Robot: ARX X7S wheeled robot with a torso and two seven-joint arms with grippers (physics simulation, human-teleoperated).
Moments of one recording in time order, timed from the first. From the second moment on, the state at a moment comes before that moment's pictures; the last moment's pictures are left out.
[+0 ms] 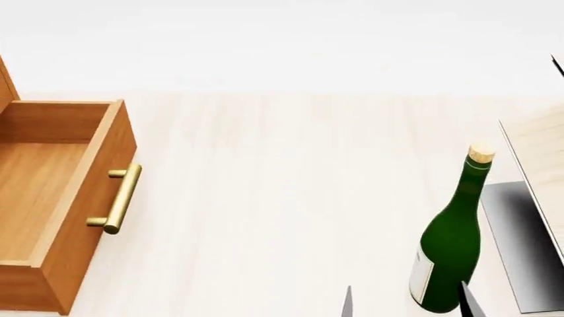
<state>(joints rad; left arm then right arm) -1.63 -0.68 -0.25 -0.25 -0.46 -1.35 -0.40 -0.26 0.43 -0.20 -0.75 0.20 0.03 0.37</state>
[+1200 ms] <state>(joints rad) -1.74 -0.66 -0.54 -0.61 -0.46 -1.34 -0.53 -0.26 0.45 -0.21 -0.75 0.19 0.03 0.39</state>
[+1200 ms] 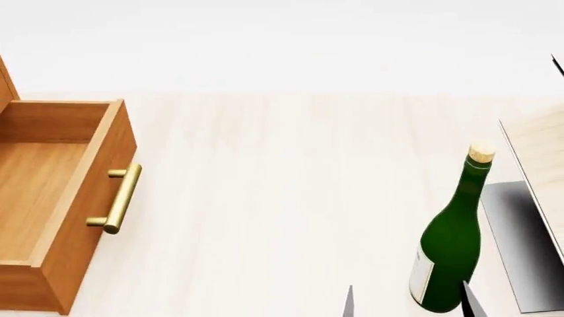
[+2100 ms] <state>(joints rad) -1.63 -0.63 -0.48 -0.60 -0.45 -1.29 -0.49 -0.26 0.46 -0.22 -0.74 0.18 0.03 0.40</state>
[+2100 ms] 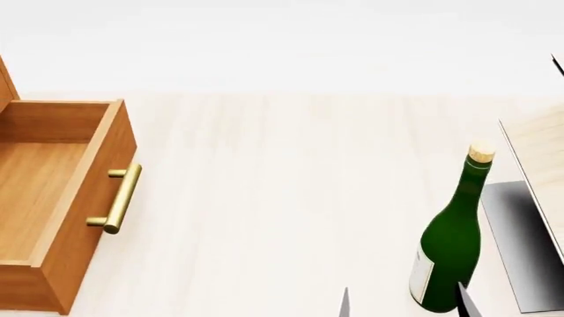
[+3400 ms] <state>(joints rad) 0.18 -0.16 -0.37 0.84 -0.43 0.25 -0.42 -0.48 0.42 0.05 -0.88 0.12 -0.30 0.56</state>
